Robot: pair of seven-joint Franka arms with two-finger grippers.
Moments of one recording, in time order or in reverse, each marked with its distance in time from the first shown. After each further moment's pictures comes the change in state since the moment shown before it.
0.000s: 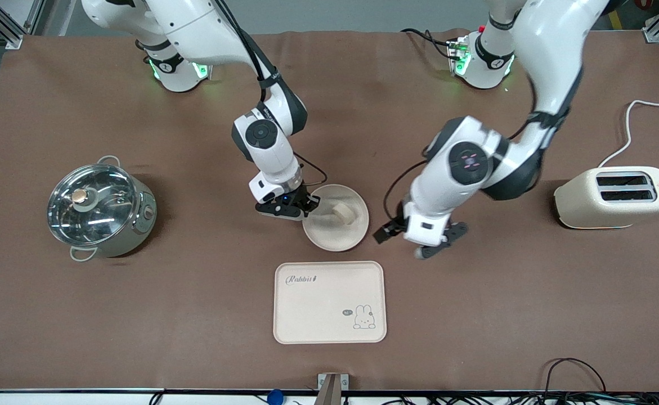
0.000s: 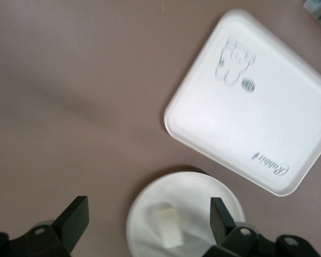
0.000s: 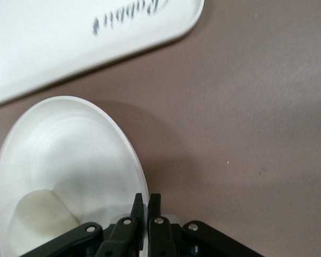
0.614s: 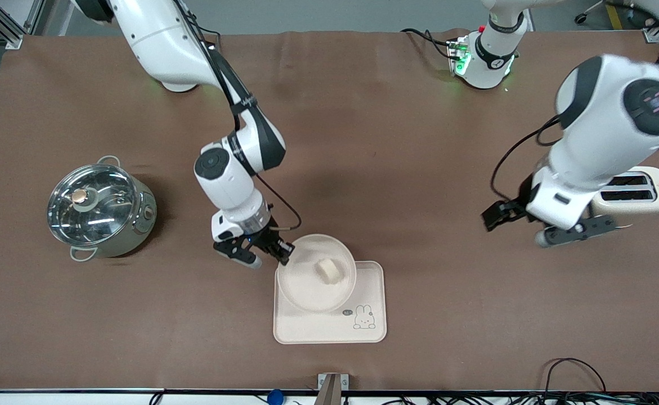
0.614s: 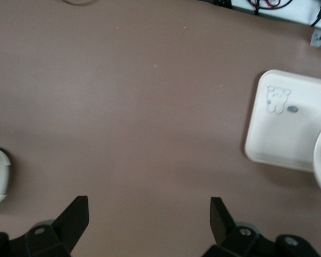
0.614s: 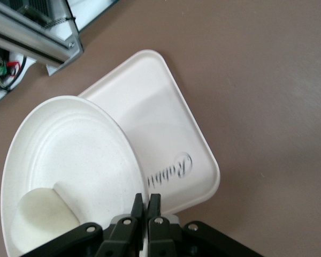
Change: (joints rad) left arm 0.258 -0.272 0.002 0.002 0.000 -0.293 0.588; right arm -0.175 0.155 -0.003 0.344 0.078 -0.017 0.015
